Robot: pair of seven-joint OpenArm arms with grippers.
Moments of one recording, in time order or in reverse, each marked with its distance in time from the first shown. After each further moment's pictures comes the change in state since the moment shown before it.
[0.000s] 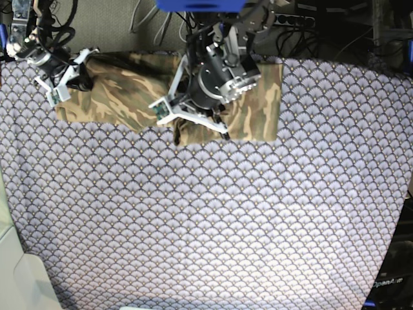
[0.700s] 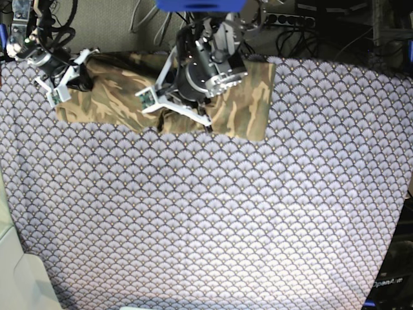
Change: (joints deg) left arm 0.0 0.0 3.8 -3.0 -0.6 -0.1 -0.4; right arm 0.1 0.0 -0.1 0.2 0.0 0.0 0.0
